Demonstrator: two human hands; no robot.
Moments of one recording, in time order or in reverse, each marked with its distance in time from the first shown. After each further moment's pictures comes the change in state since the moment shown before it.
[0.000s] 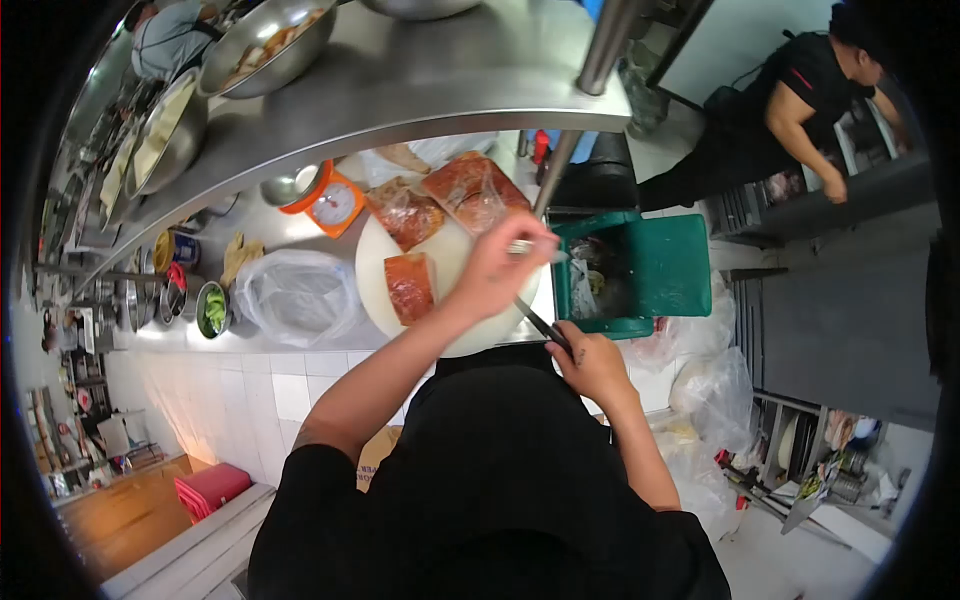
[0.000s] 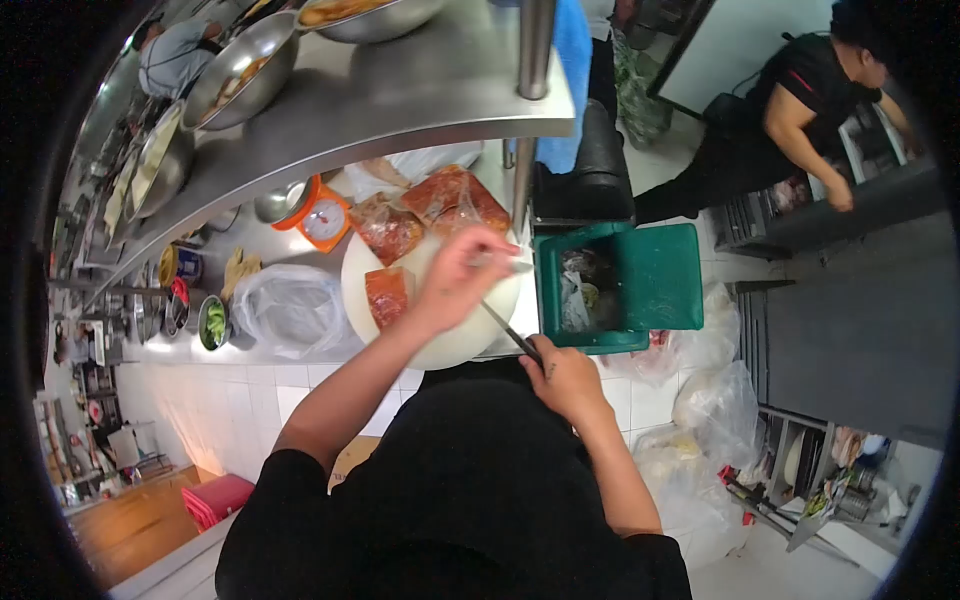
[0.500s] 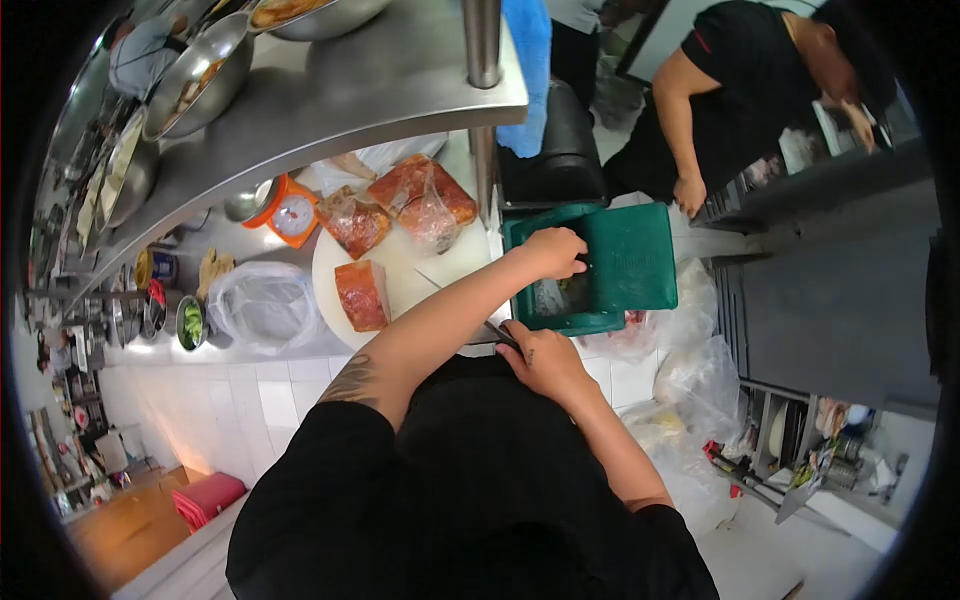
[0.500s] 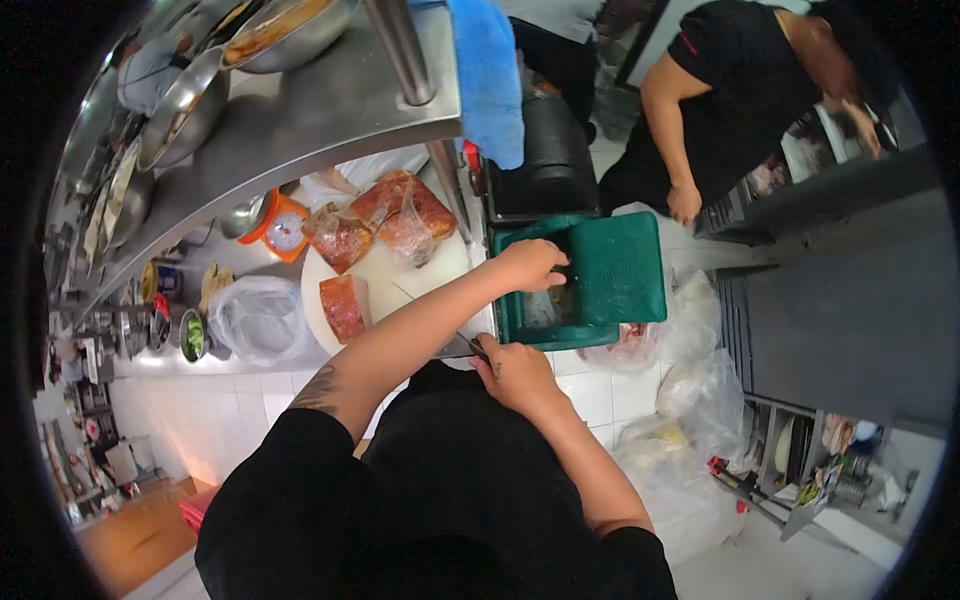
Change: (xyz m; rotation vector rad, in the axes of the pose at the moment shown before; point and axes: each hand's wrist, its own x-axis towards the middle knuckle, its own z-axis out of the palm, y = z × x) left_hand 0.086 -0.147 0.120 1.089 -0.748 -0.114; right_hand 0.005 0.027 -0.005 0.004 -0.061 -0.146
